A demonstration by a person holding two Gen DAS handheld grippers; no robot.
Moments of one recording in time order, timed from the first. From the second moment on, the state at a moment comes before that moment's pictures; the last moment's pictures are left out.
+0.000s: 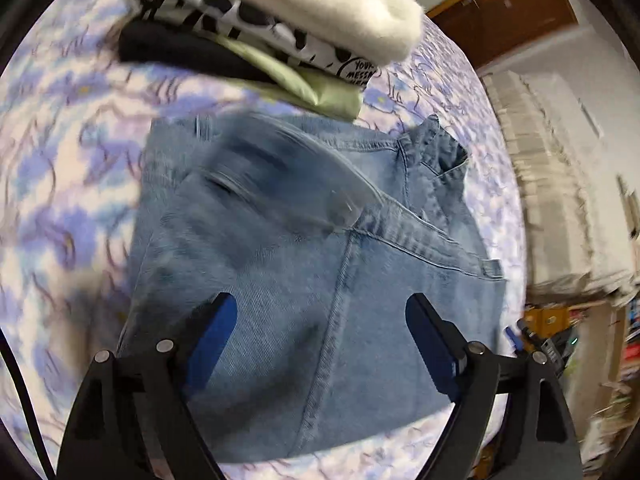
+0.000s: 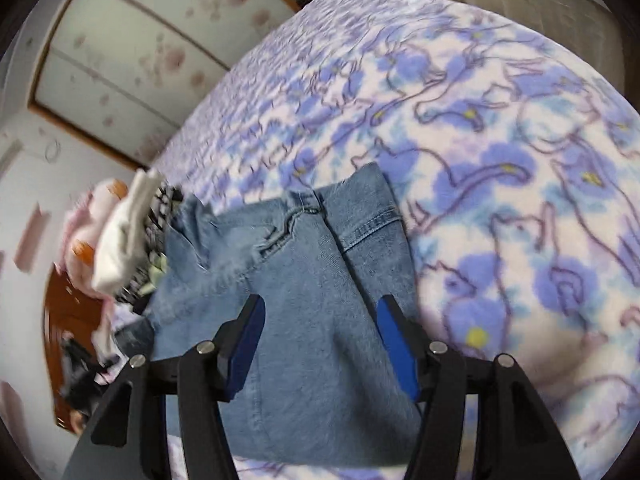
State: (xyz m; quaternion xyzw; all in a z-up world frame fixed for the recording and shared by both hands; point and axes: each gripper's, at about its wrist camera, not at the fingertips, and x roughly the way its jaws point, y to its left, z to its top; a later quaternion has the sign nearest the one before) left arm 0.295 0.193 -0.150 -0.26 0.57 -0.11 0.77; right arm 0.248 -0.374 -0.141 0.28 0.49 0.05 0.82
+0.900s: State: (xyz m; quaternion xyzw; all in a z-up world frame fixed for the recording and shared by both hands) left arm 0.322 0.225 -0.172 -0.05 0.54 -0.03 0.84; right arm 0.312 -0.313 -0.170 0.11 0.51 0.07 0.85
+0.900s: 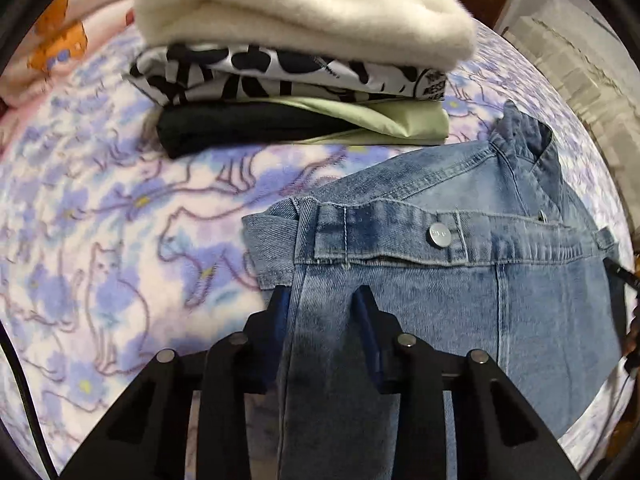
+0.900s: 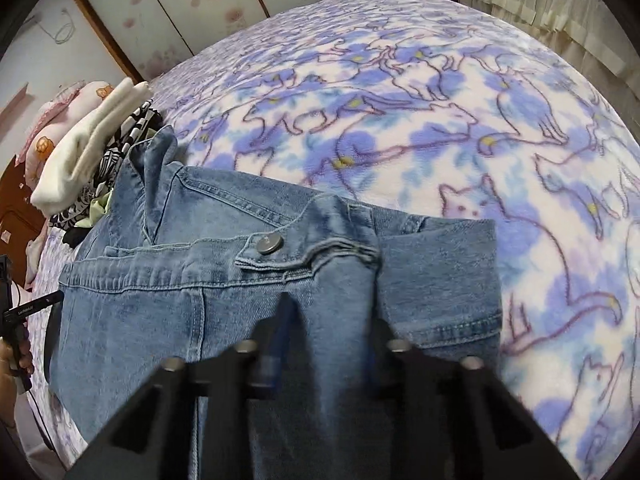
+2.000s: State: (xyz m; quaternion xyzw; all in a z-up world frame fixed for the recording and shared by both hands) left arm 0.328 0.169 -0.081 -0.01 0.42 0.03 0.91; right arm 0.279 -0.295 -0.046 0.06 0.34 0.06 0.94
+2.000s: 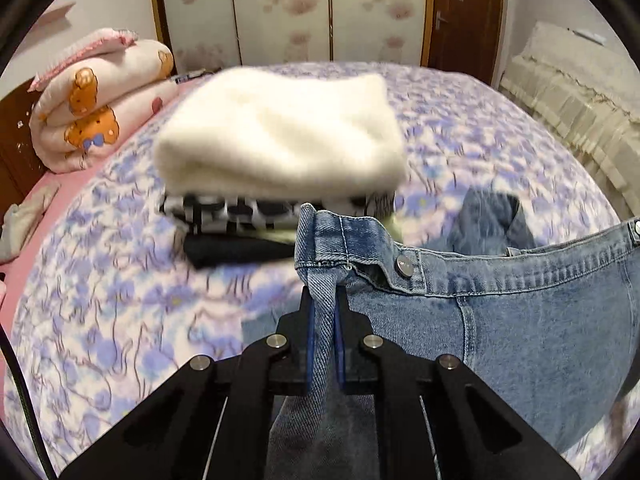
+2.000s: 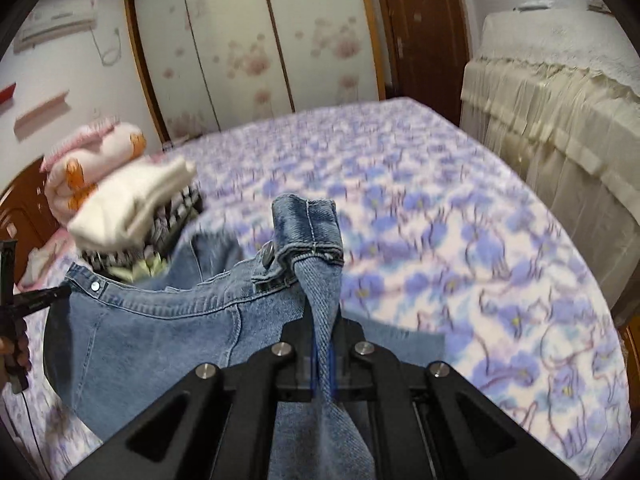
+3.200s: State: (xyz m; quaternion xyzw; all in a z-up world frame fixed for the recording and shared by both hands) left arm 0.248 0.163 -0.192 0.00 0.47 0.15 0.87; right arm 0.222 -0.210 -0.165 -0.03 0.48 0.02 0.88
